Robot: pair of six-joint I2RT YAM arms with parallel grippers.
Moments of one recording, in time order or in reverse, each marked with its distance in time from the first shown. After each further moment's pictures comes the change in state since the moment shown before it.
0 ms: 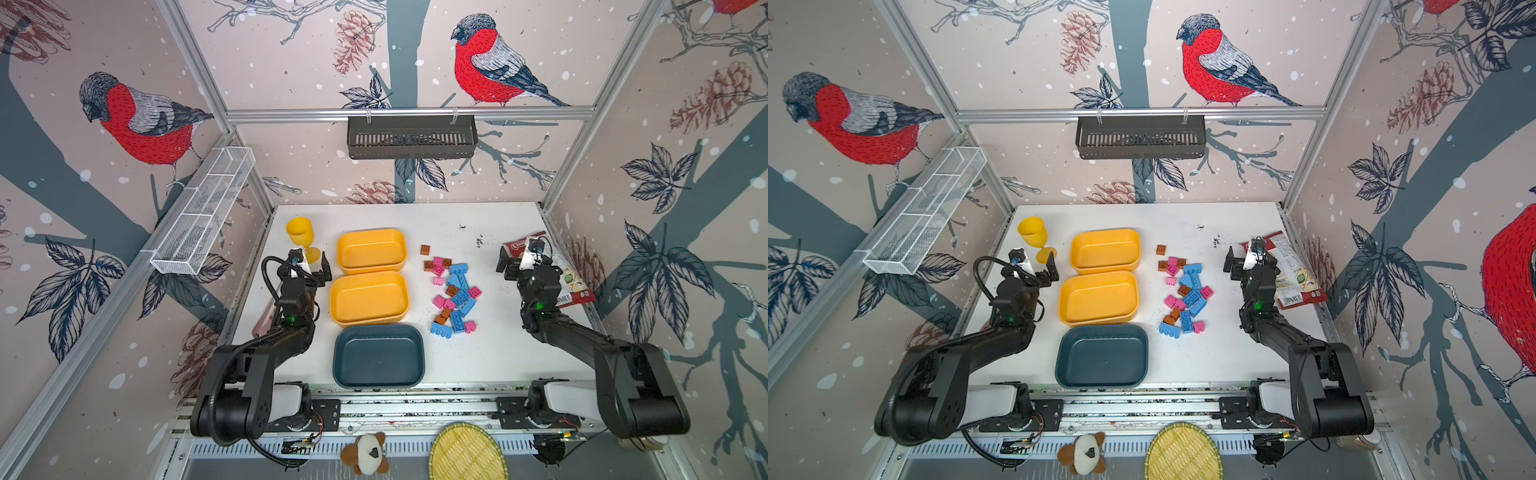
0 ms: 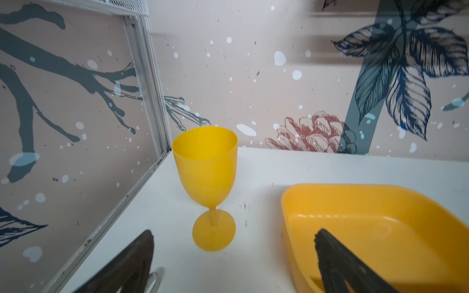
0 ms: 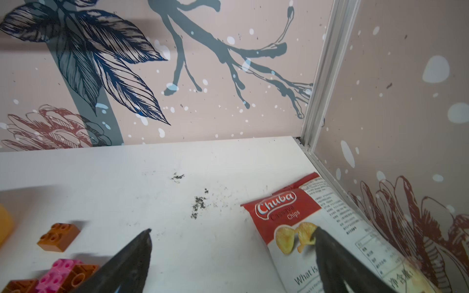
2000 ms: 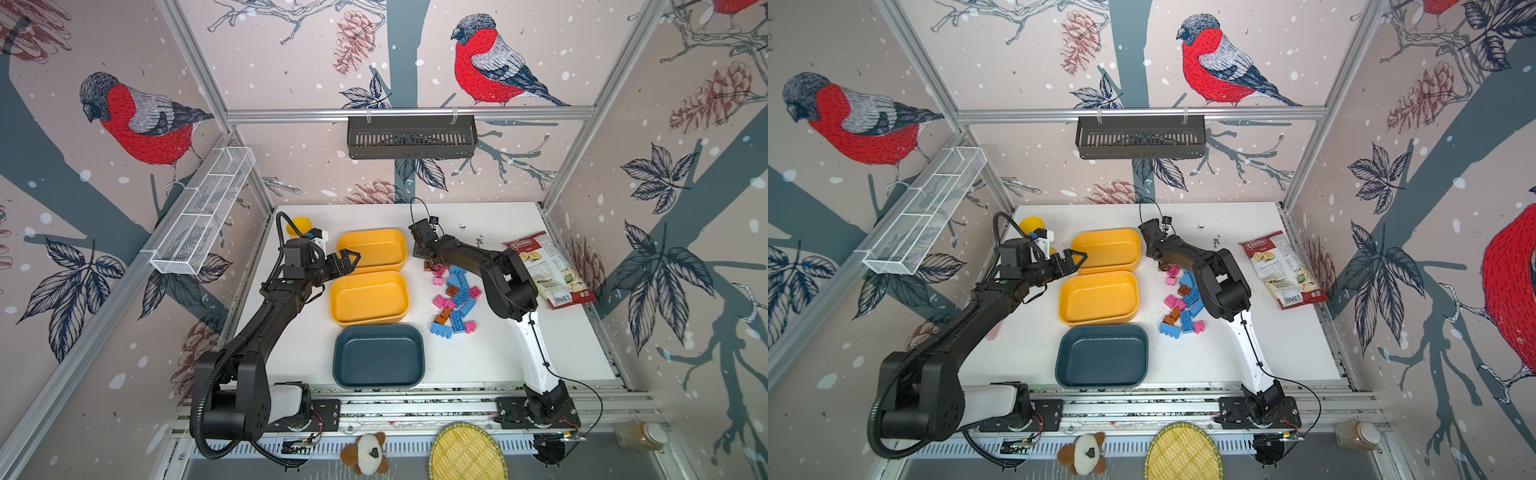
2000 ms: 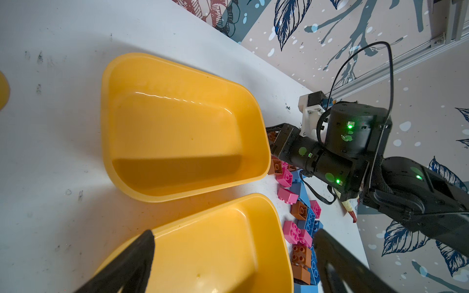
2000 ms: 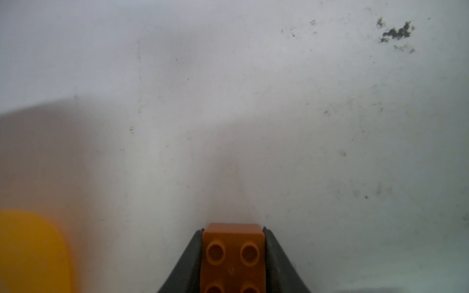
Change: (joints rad) left arm -0.008 0.014 0.447 -1.003 0.708 -0.456; right arm 0.496 1.074 1.334 -1.106 0.252 0.630
